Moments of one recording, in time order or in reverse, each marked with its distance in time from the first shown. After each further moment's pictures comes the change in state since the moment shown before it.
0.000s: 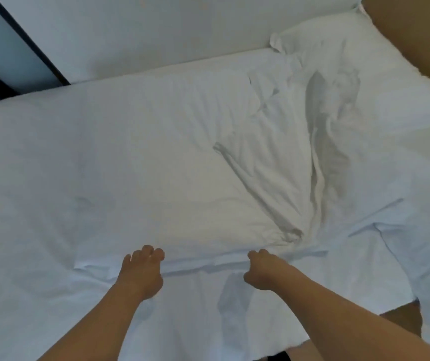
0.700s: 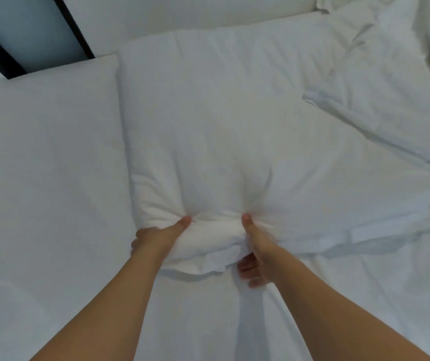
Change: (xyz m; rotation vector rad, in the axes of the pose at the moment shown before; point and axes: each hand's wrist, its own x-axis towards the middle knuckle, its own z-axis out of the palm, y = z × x) left_hand 0.157 -0.225 0.113 -1.172 0.072 -0.578; right_hand 0.170 -0.275 0.137 1.400 -0.050 0.321
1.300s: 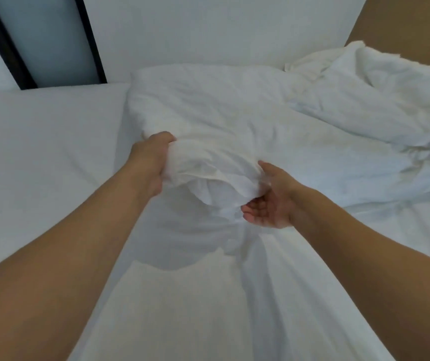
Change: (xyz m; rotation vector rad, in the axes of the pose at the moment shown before) left_hand -0.049 0.007 -0.044 -0.763 -0.259 0.661; right_hand -0.036 0.020 -0.005 0.290 -0.019 -0.440
